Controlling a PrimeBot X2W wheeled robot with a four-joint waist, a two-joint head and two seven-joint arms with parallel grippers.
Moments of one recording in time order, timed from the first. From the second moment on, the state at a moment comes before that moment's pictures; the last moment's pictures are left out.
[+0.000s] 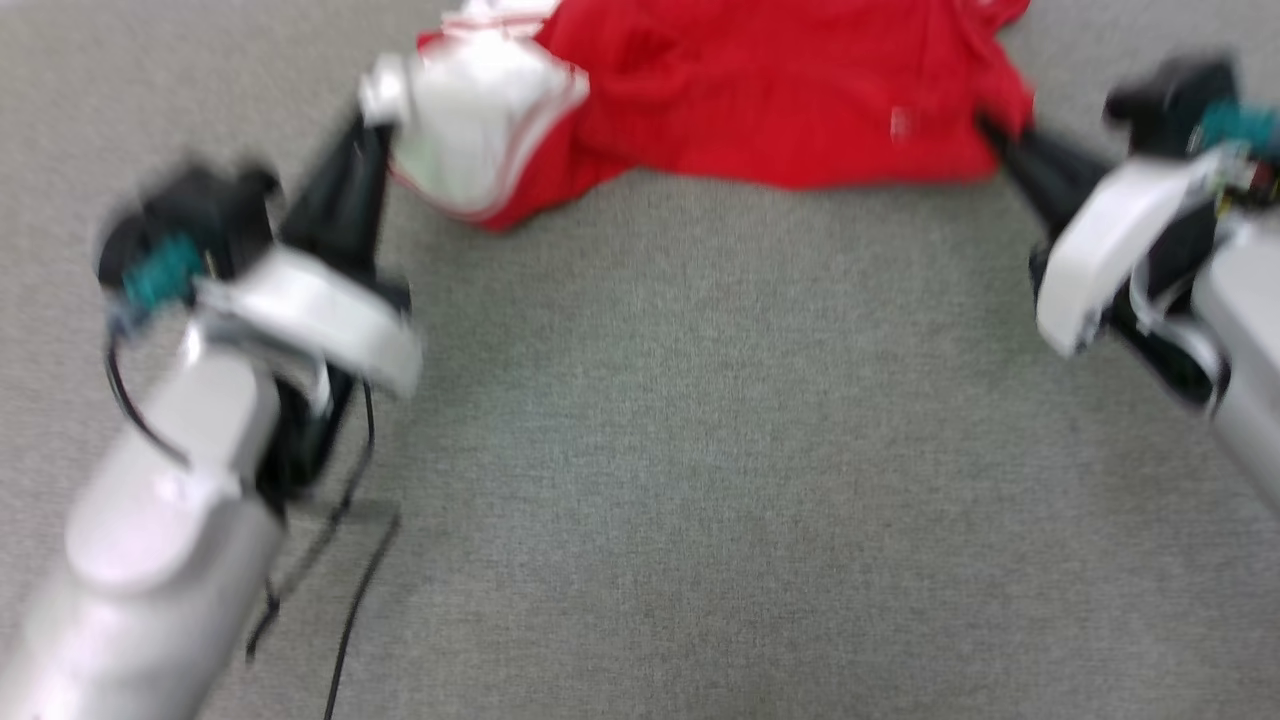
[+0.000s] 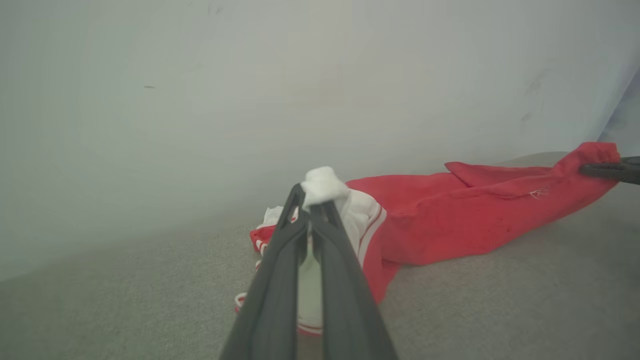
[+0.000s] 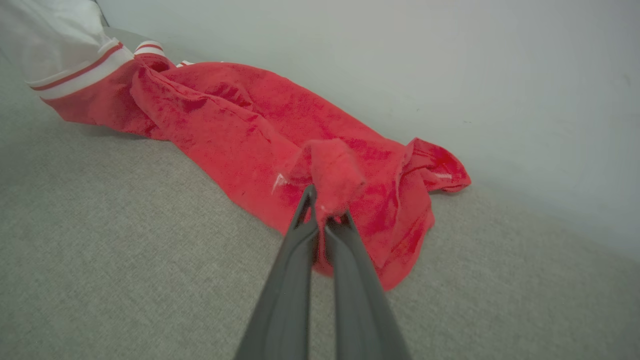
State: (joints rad) left arm -0.76 0.48 -0.52 0.30 -0.60 0.01 -0.26; right arm -1.06 -0.54 0.92 0.64 0.80 0.13 -0.12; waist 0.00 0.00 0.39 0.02
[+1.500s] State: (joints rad) left arm 0.29 0.63 -0.65 -0.06 -0.88 0.14 -0.07; right arm 0.00 -0.79 0.72 0.27 0.84 0.13 -0.08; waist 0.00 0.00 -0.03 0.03
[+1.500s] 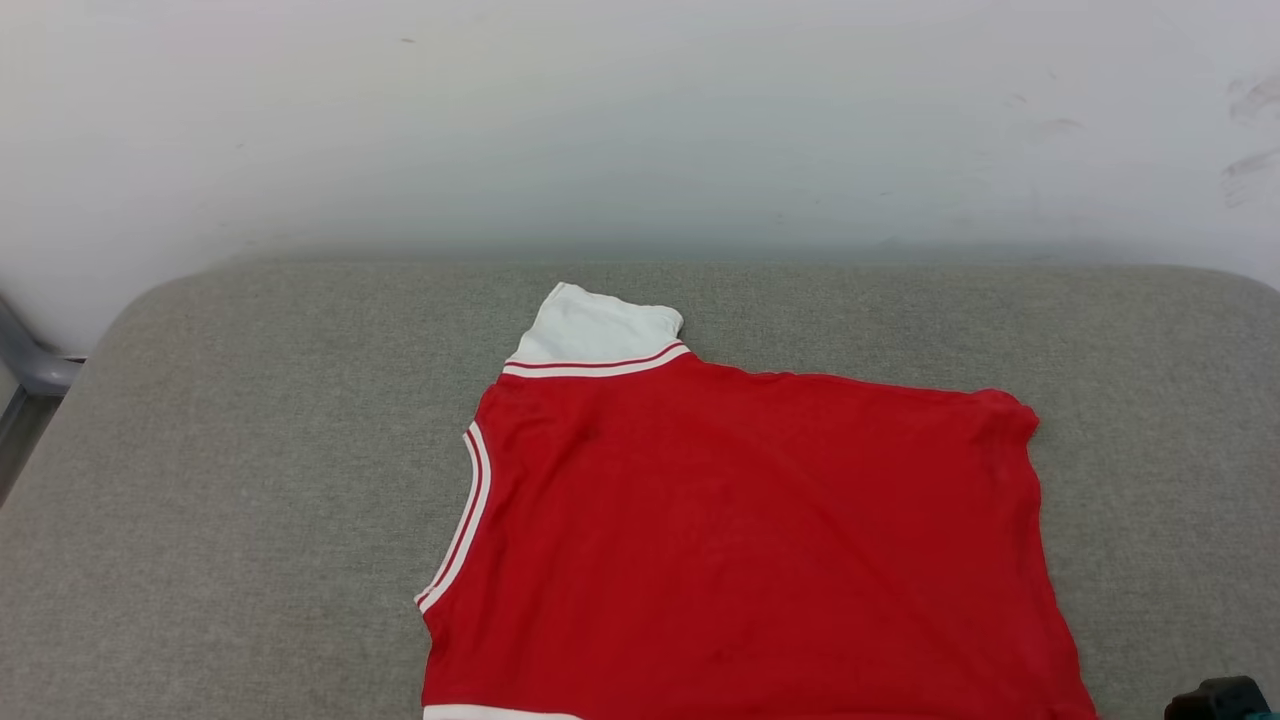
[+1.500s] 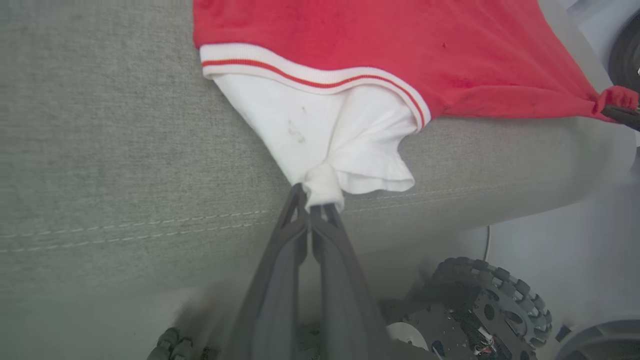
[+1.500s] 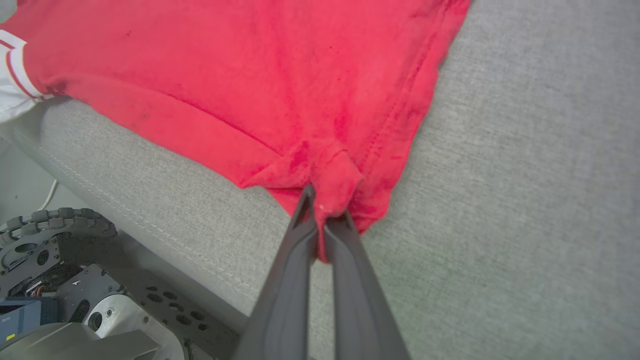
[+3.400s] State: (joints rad) left arm -0.60 0.46 -0.70 0.77 -0.71 -0.13 -0.21; right arm -0.42 -0.55 0.56 0.44 0.76 0.13 0.07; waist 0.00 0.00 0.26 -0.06
